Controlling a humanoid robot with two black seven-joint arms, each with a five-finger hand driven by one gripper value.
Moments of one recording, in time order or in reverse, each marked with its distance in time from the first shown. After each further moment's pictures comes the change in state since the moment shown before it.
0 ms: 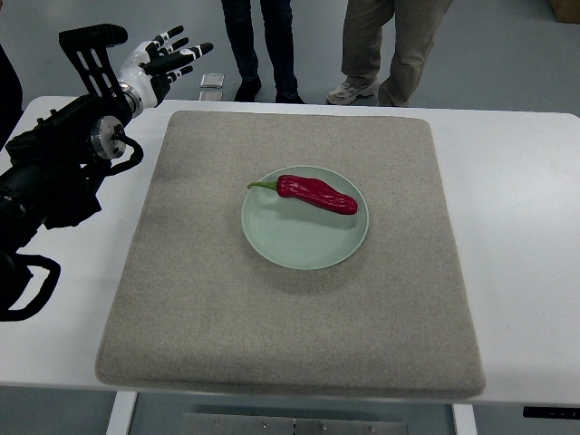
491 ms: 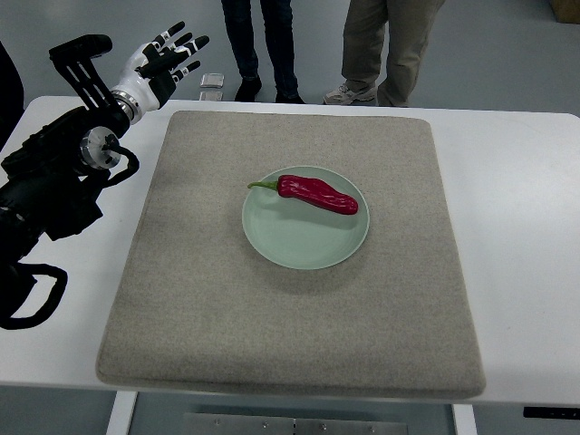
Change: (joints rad) left arm 0.045 -0.004 -0.139 0.001 -0.001 -0.123 -0.053; right arm 0.000 0.000 0.001 0.000 0.000 0.000 0.000
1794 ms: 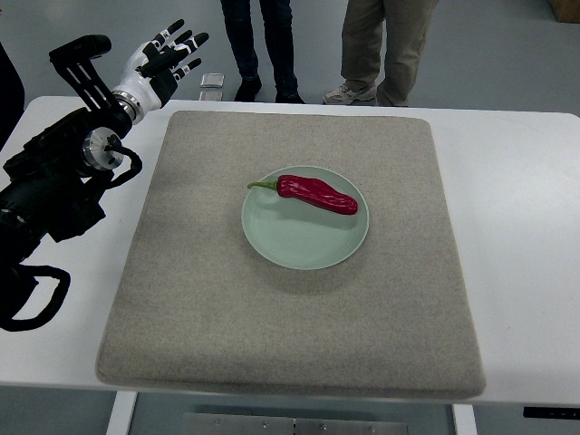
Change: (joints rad) left arm -0.002 -0.012 -0.012 -0.019 0.001 0.005 -0.001; right arm 0.000 0.000 0.000 0.070 -0.008 0.017 0.000
